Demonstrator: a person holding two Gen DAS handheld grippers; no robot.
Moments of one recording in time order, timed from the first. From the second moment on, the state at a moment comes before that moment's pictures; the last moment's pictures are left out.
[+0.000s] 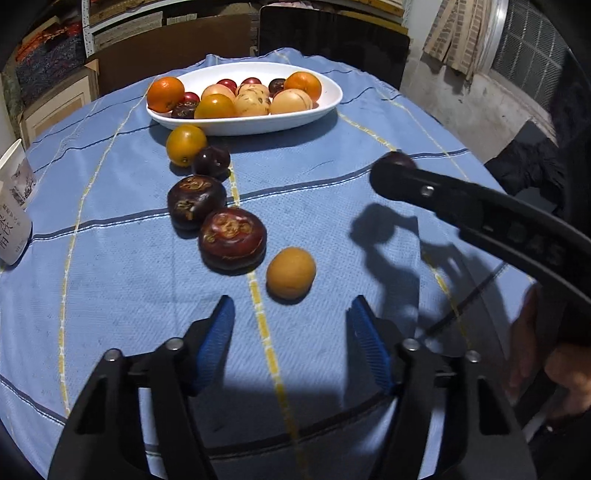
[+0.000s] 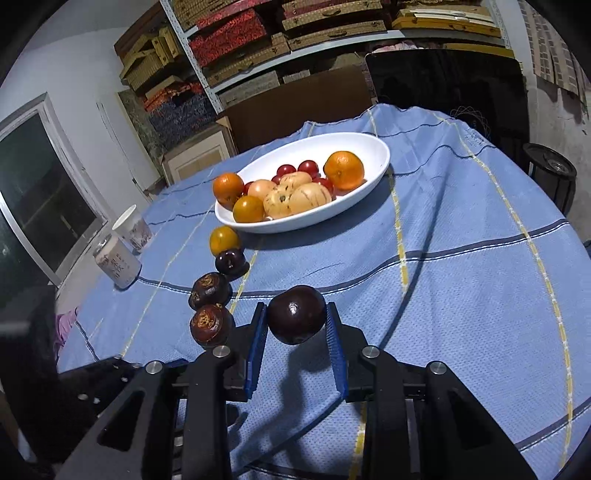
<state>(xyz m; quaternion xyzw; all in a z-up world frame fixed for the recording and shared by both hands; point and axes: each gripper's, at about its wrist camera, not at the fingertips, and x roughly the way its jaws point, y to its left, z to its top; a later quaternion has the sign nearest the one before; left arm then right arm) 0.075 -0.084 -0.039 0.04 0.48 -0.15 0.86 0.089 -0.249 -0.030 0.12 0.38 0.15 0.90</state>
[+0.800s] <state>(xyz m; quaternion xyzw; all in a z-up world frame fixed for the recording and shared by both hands) 0.084 -0.035 -0.001 0.03 0.46 -0.12 0.88 0.080 -0.243 -0.019 0.12 0.37 0.17 0.91</state>
